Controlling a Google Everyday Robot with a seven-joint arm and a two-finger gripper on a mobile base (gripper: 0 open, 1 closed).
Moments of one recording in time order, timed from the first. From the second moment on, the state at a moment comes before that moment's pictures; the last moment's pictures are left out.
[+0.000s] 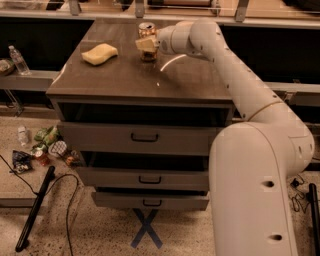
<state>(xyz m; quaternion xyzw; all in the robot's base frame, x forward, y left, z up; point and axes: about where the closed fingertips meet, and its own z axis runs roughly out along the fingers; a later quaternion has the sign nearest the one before) 0.900 0.038 0.895 -0.36 0.70 0.23 0.57</state>
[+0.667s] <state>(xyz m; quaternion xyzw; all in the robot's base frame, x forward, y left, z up) 0.848 0.021 0.935 -0.53 0.71 0.09 0.46</state>
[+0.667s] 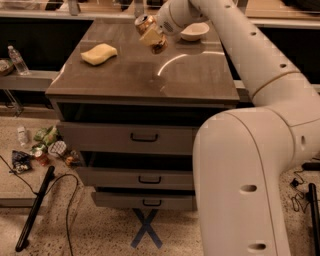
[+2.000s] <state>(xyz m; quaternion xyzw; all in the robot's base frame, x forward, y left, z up) 0.768 -0.010 0.873 -0.72 0.68 -0.04 0.15</state>
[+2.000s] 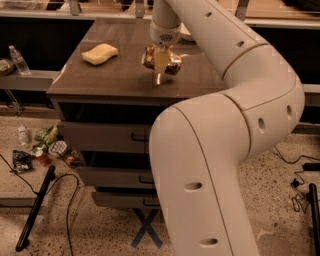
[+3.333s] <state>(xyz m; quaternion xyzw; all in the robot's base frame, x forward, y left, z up) 0.760 0.009 0.873 -0.70 0.69 0.03 0.18</state>
